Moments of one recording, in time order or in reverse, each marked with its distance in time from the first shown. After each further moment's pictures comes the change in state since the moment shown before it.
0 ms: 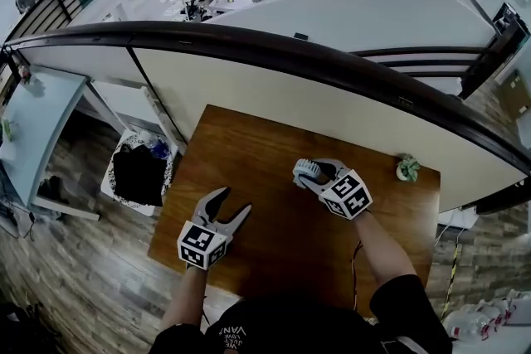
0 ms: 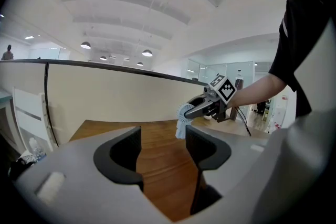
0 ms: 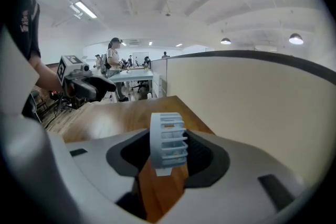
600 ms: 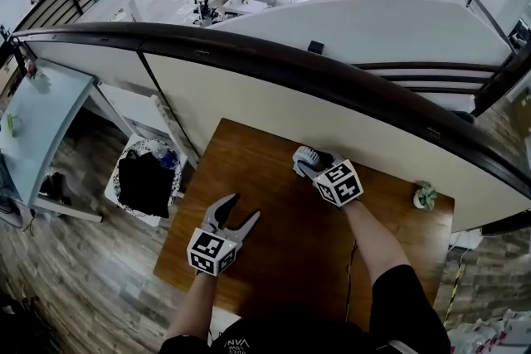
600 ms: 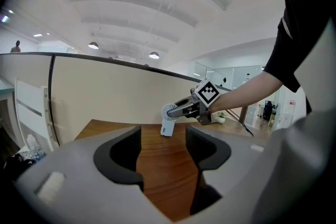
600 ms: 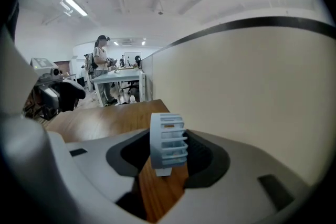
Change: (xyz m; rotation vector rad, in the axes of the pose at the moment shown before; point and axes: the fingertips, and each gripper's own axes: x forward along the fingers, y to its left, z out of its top) left arm 0.029 0.063 -0.004 -0.048 -0.035 0.049; right arm 0.112 -0.072 0.041 0.027 -0.008 -0.073
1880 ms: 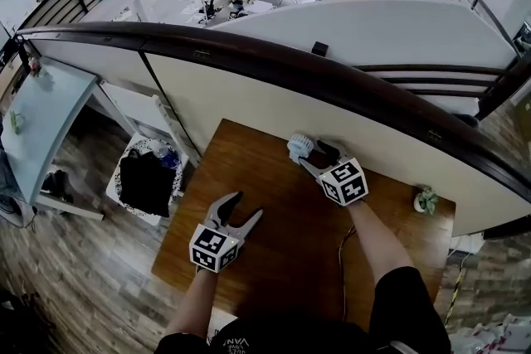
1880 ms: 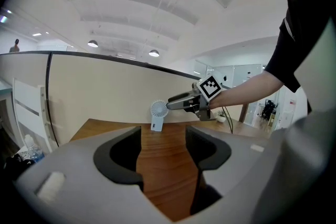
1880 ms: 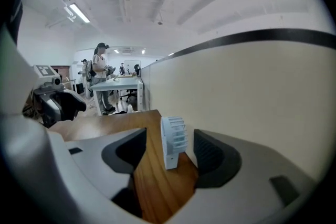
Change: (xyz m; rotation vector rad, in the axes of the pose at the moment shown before) left arm 0.015 -0.002 0.000 -0.004 0.026 0.001; right arm -0.010 -0.017 0.021 0.004 -0.099 -0.011
